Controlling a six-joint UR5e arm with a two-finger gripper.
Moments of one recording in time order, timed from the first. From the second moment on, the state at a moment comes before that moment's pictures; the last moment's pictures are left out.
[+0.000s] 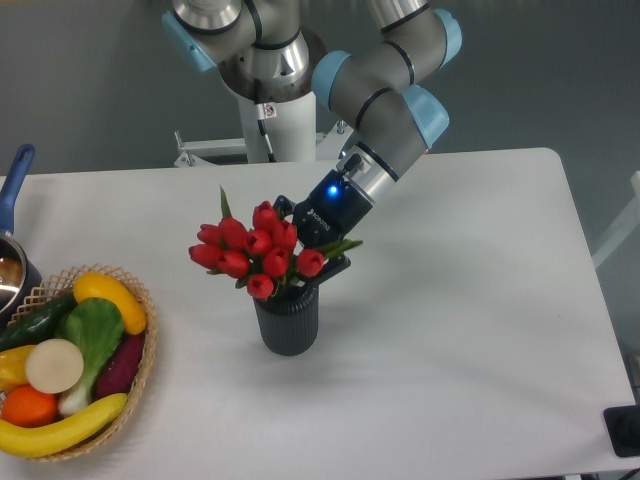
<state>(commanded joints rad) 2.70 -1.77 -2.07 -0.78 0.41 1.58</state>
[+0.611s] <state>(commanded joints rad) 2.72 -1.76 -2.01 -0.78 0.31 1.43</state>
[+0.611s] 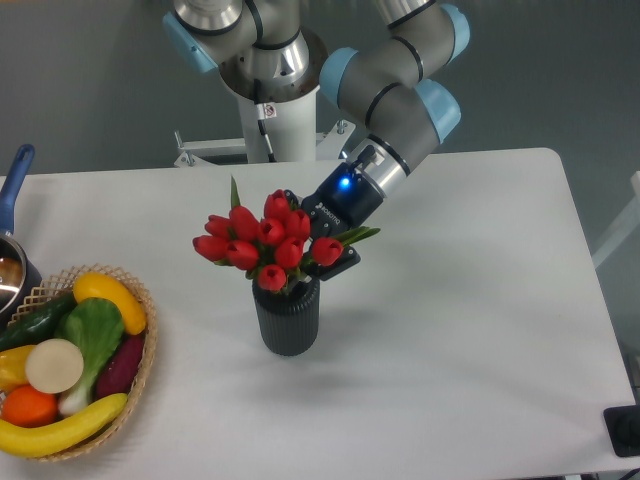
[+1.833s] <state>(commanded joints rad) 2.72 -1.68 -1.89 -0.78 0.30 0.98</state>
